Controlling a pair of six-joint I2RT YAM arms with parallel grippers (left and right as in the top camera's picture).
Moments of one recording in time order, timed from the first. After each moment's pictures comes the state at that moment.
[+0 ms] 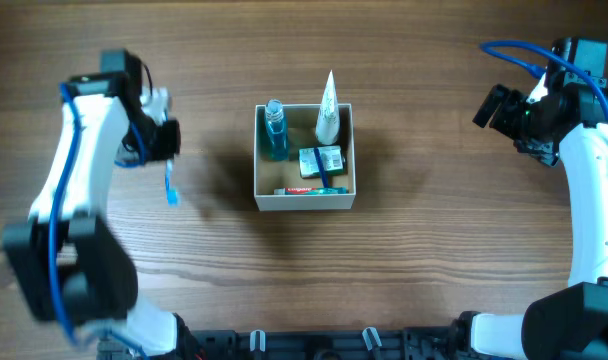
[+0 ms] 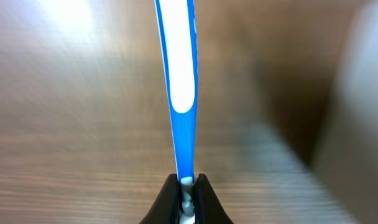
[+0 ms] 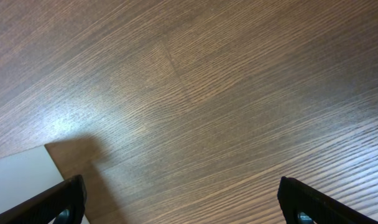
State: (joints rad) left arm 0.09 1.75 1.46 -1.15 0.09 0.04; right arm -0.19 1.55 1.43 -1.07 -0.02 0.34
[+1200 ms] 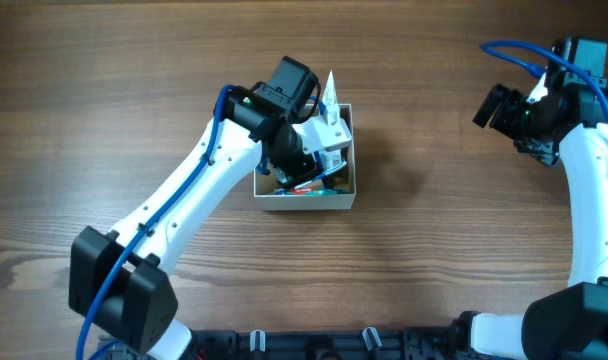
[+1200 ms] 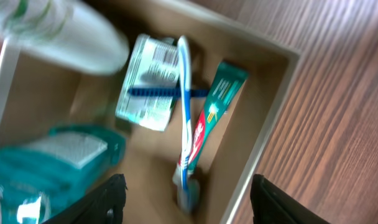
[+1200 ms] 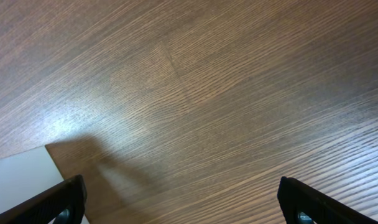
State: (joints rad) left arm -0.56 1.74 1.51 -1.06 0.19 0.62; right arm -0.19 1.55 1.43 -1.07 -0.02 0.34
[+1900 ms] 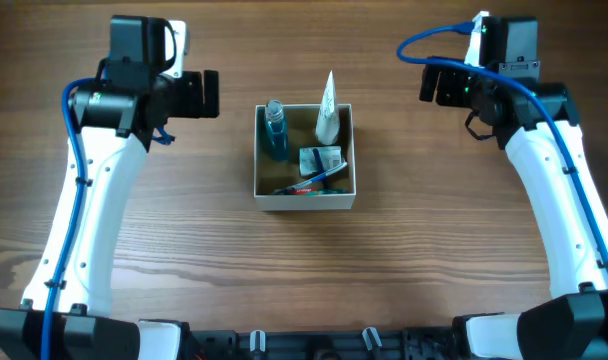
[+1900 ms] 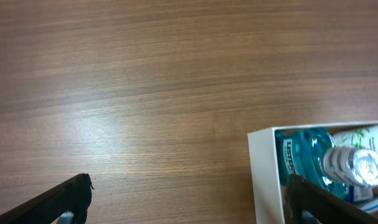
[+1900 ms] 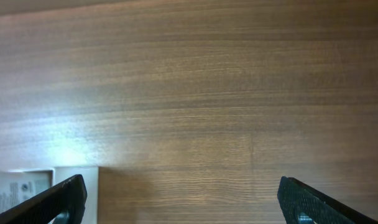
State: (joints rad) left arm -0.11 1.54 1.51 -0.89 -0.04 -0.04; right arm 0.08 1.55 1.43 -0.74 0.05 0.13
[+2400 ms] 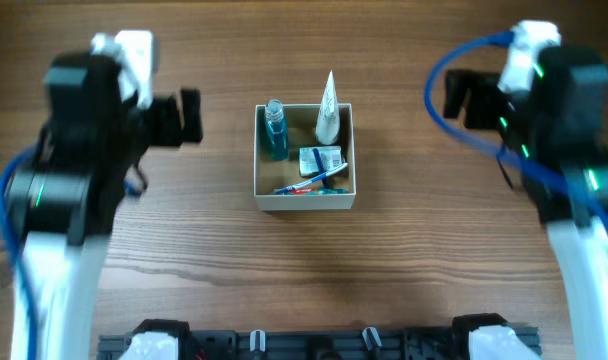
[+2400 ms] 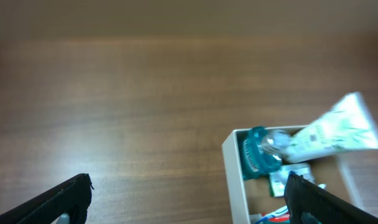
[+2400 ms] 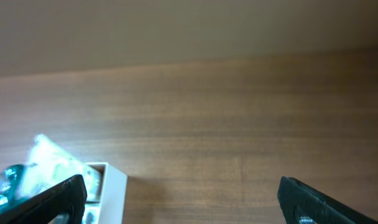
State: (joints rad) left arm -0.10 1.15 1.44 -0.94 0.01 -0.06; right arm 0.08 1.15 1.35 -0.76 0.04 0.12
